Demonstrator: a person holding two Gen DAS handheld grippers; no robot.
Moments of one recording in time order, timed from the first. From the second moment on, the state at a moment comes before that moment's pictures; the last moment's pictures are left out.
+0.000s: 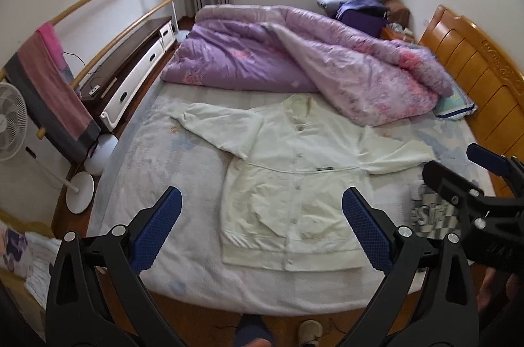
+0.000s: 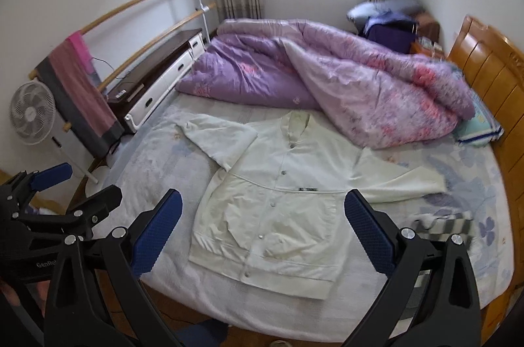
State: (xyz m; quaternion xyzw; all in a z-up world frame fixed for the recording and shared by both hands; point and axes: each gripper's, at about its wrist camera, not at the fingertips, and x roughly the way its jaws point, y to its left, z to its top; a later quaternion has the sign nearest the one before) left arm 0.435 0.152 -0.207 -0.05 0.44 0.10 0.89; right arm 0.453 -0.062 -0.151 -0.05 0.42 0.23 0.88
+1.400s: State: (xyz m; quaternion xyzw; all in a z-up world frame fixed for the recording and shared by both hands) left arm 0.814 0.590 -0.683 -0.29 0.52 0.25 0.76; right arm 0.772 0.111 -0.584 0.07 0.59 0.17 0.79
